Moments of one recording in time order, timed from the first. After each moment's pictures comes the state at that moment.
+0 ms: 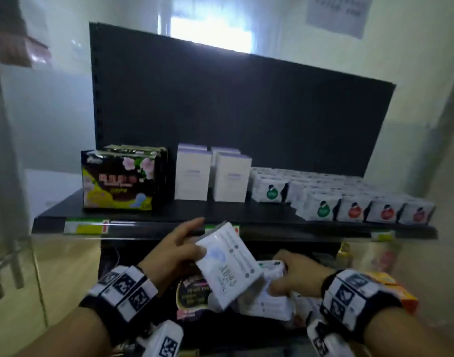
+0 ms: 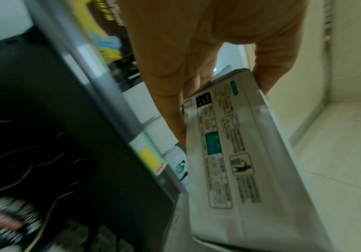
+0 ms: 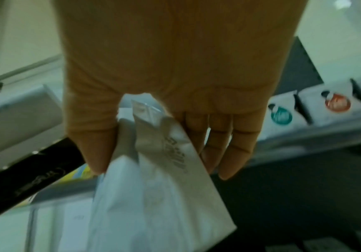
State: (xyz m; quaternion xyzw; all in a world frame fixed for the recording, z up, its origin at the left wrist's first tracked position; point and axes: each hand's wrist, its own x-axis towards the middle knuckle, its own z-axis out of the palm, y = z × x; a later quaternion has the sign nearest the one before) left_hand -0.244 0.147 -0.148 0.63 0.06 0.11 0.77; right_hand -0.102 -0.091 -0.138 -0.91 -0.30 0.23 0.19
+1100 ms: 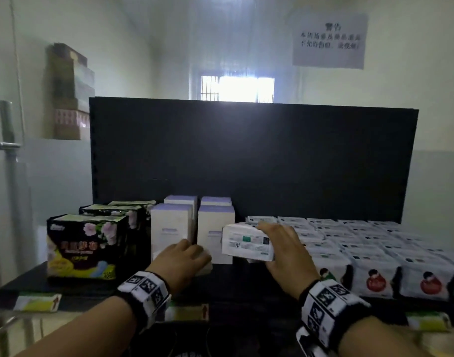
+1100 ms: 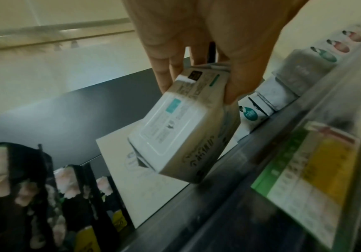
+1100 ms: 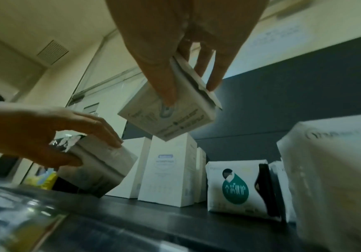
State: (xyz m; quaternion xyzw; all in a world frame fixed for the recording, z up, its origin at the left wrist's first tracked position) left_hand -0.077 0.137 -0.077 0.96 0.06 0.10 -0.24; right_hand 0.068 -0.076 -0.079 -0.78 -0.47 -0.27 0.31
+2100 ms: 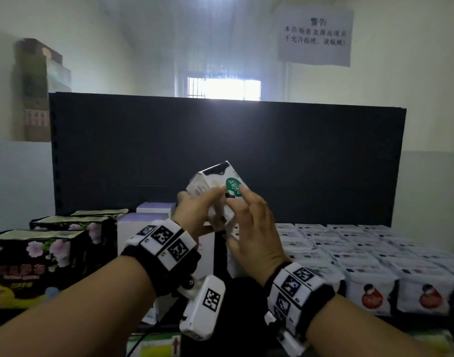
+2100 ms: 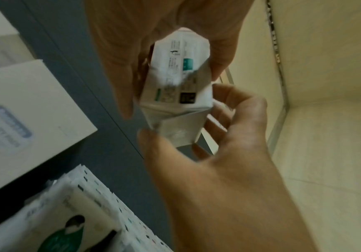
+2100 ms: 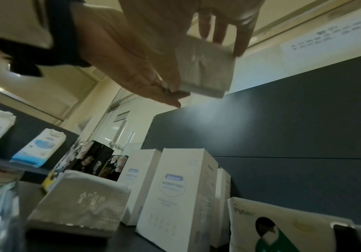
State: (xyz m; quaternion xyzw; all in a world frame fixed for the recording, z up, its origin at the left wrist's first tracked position) left_hand 0.018 0.086 0.017 0.61 0.15 0.34 0.70; right_hand 0.079 -0.034 -0.031 -0.72 -0.47 -0.40 0.32
